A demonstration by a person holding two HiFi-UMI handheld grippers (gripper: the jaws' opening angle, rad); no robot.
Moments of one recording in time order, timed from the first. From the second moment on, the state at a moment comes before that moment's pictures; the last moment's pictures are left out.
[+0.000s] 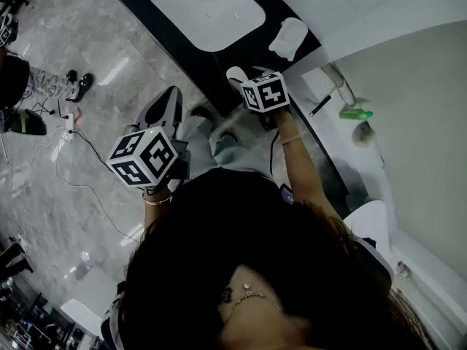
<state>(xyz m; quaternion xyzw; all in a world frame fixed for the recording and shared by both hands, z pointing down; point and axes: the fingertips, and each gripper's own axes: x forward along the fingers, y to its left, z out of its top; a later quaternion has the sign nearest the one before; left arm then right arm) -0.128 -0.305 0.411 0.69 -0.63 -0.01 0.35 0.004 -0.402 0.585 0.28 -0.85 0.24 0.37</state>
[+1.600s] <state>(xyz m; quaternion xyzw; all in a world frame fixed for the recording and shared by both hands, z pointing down) -0.202 -0.439 0.443 0.72 -0.57 -0.02 0.39 -0.001 -0.437 0.637 0.35 -0.75 0.30 0.47</state>
